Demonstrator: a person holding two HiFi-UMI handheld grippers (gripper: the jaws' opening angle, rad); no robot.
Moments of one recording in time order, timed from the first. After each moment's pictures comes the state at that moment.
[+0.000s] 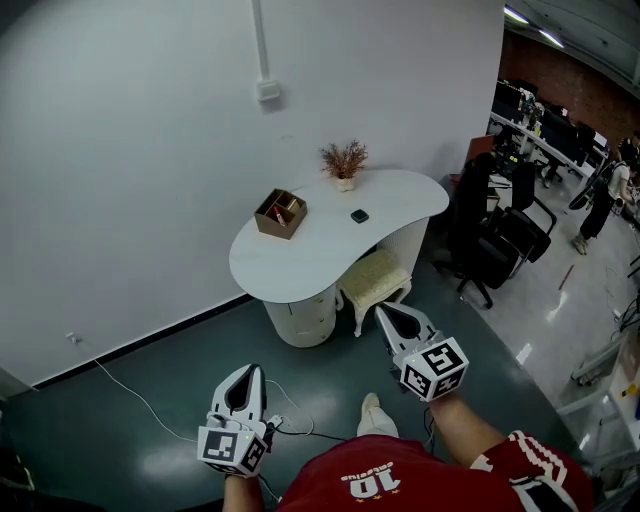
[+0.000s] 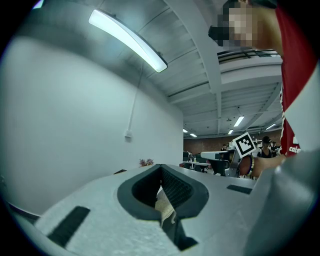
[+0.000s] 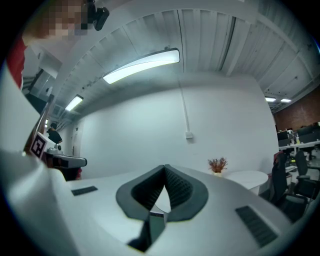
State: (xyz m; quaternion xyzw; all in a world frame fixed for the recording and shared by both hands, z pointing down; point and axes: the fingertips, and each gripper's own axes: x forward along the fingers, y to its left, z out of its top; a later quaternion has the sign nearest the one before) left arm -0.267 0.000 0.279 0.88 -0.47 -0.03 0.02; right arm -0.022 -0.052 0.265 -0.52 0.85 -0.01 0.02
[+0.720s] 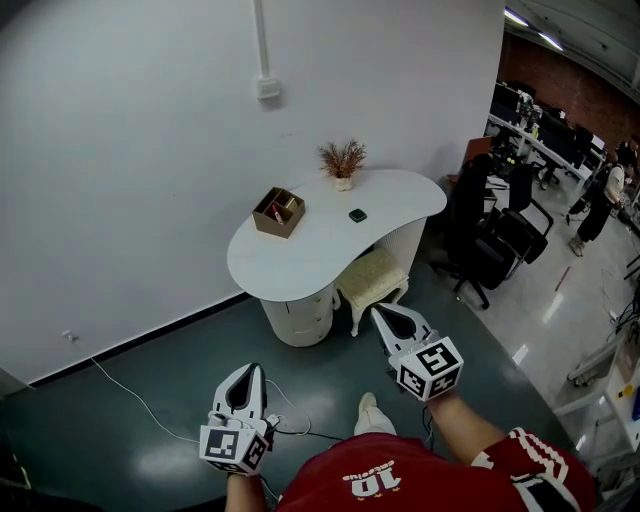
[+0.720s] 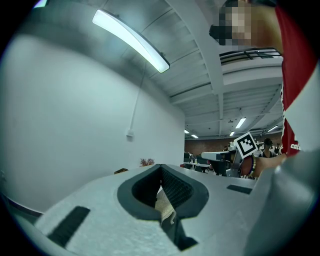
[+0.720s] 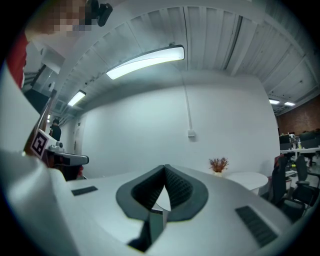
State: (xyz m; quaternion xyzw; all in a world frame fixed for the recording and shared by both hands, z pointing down) left arm -0.272 -0.001 0.295 0.88 -0.48 -0.04 0.02; right arm -0.032 -0.051 0.275 -0.52 0.86 -0.01 -0.01
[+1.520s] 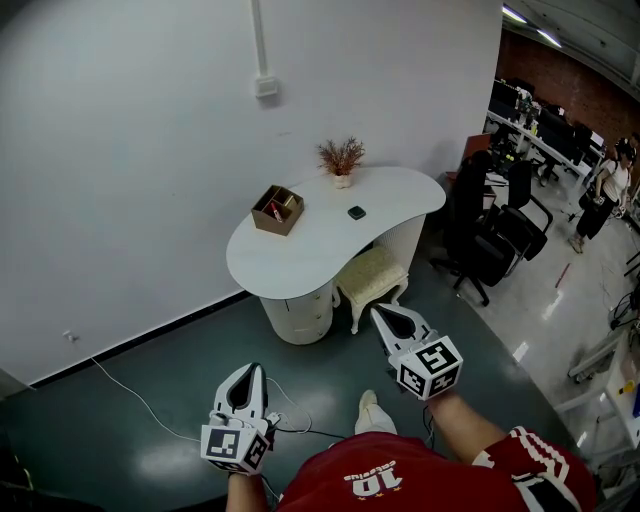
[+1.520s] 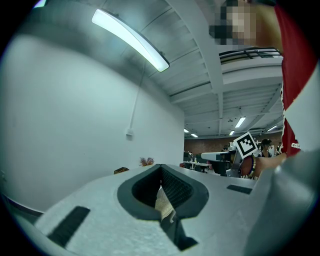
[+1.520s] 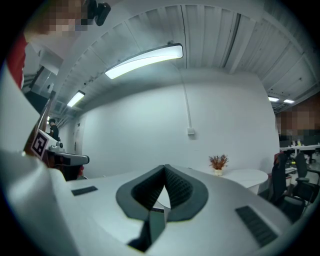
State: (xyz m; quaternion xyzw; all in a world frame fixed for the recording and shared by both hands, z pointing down) left arm -0.269 0.002 0.299 0.88 -0.48 -0.03 0.03; right arm -0.031 -0.048 0.284 -0.51 0.86 -0.02 -0.01
